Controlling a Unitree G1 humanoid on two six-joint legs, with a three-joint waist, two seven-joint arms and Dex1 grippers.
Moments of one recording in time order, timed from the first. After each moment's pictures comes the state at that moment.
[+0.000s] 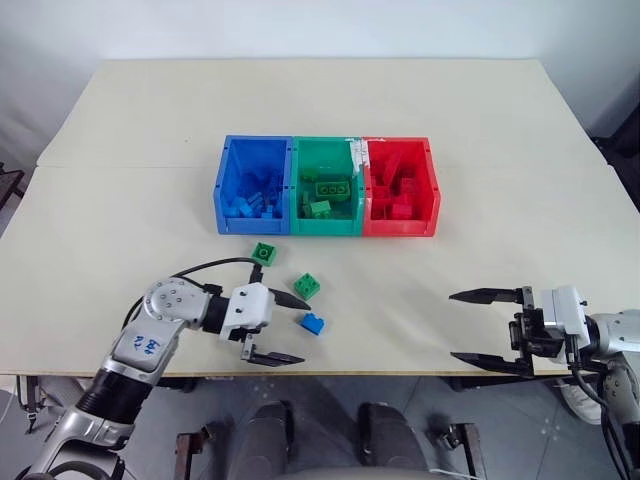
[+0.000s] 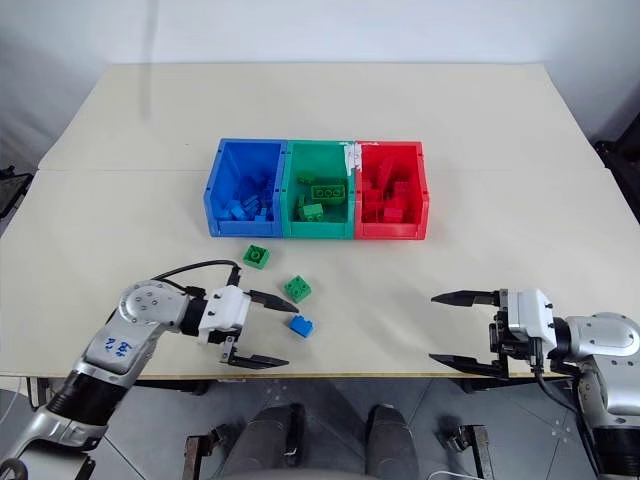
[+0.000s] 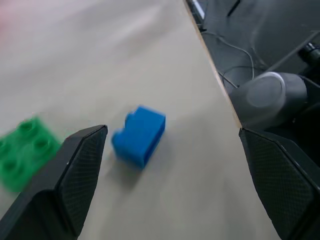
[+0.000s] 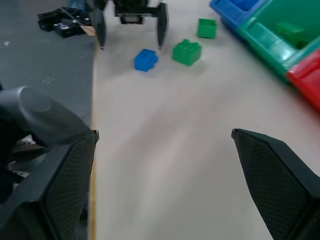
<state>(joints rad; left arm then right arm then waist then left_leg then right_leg) -0.33 0.63 -0.25 -0.04 -0.24 0.04 -1.25 0.00 -0.79 -0.21 -0.01 0.54 -0.10 1.51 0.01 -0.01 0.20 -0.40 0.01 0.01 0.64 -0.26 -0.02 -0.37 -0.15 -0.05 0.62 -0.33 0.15</state>
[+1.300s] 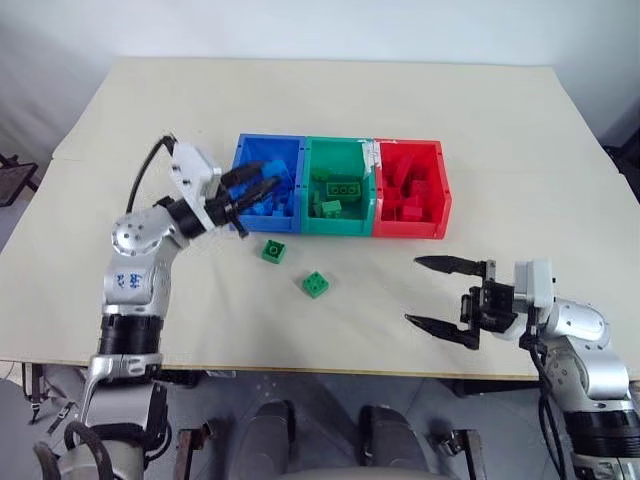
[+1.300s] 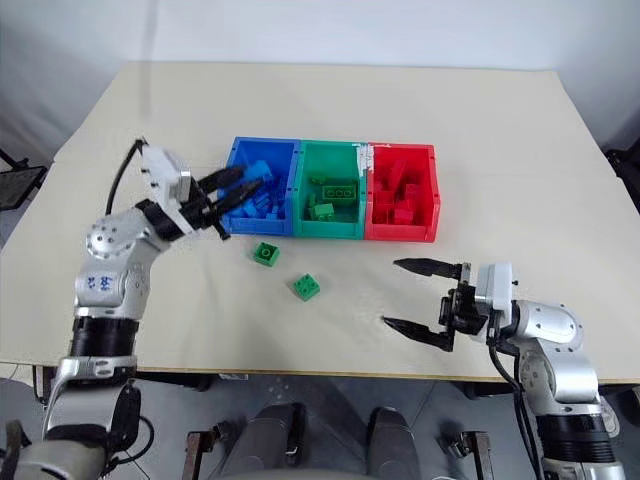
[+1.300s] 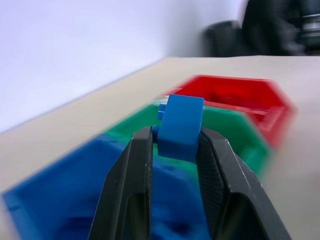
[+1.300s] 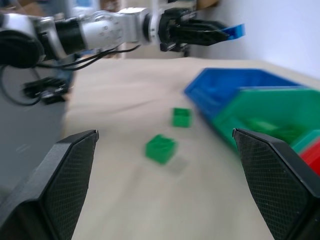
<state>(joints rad) -0.69 0.44 0.12 0.27 -0.29 0.06 -0.73 -0.12 -0.57 -0.15 -0.11 0.62 -0.04 1.25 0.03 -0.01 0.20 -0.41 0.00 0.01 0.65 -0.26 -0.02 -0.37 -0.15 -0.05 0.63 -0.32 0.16</state>
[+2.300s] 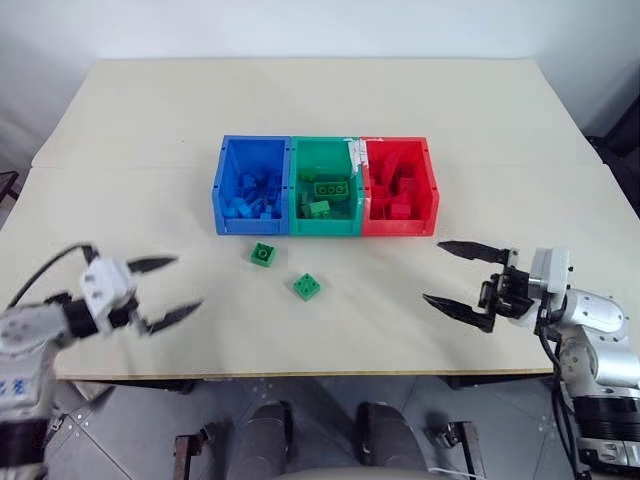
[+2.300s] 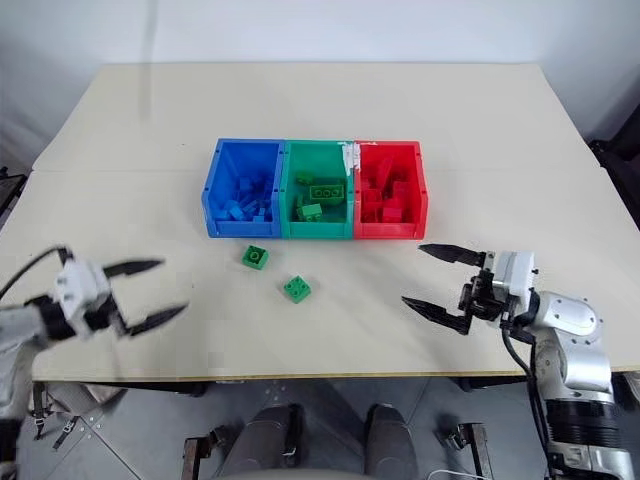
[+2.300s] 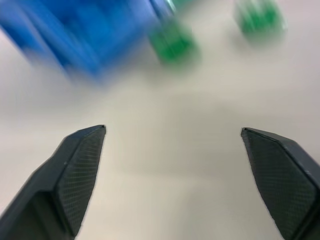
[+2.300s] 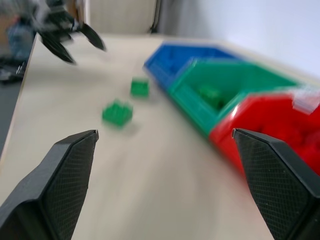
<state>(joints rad) 0.09 0.81 0.38 0.16 -0.34 -0.17 -1.10 -0.20 -0.65 -0.20 0.14 0.55 -0.17 1.39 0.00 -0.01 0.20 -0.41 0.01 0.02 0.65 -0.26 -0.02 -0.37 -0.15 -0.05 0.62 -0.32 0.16</state>
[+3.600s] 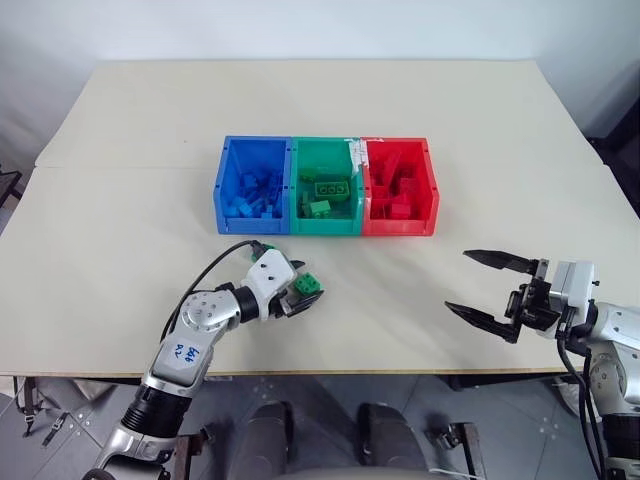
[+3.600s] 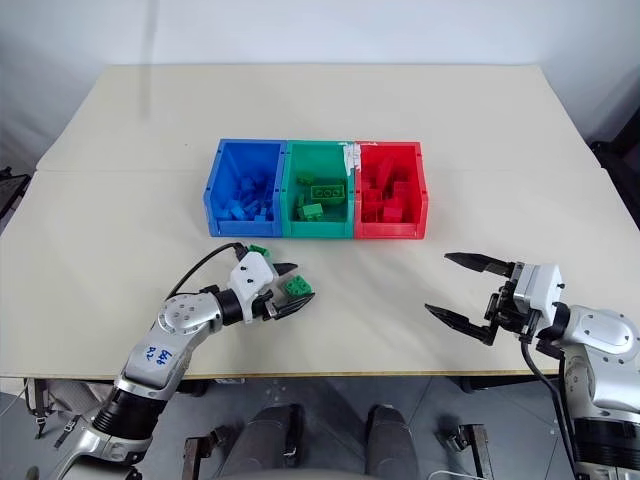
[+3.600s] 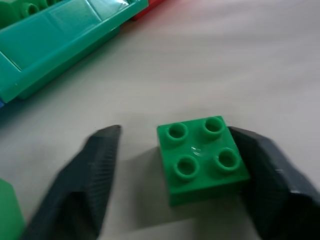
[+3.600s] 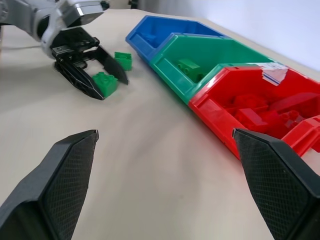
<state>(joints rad) -0.24 0.41 -0.19 -0.15 -0.09 0.31 -0.62 -0.07 -0.68 -0.28 0.04 0.54 -0.17 1.29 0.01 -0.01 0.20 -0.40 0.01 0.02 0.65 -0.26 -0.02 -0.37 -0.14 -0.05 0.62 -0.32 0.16</state>
